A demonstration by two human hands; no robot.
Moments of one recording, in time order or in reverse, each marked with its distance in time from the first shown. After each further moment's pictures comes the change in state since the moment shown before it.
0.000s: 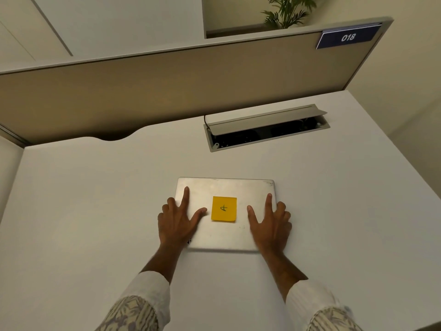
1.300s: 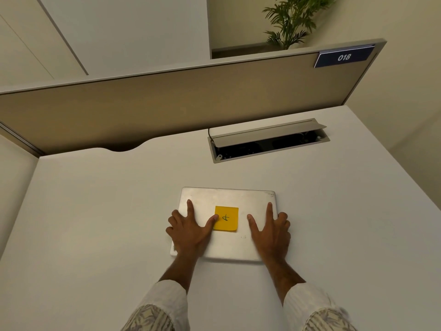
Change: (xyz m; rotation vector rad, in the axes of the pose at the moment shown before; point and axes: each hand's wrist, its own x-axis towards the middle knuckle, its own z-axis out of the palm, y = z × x) left_hand -0.011 0.039 -0.003 -0.164 -0.030 -0.268; right_hand 0.005 0.000 -0.005 0.046 -0.037 -0.002
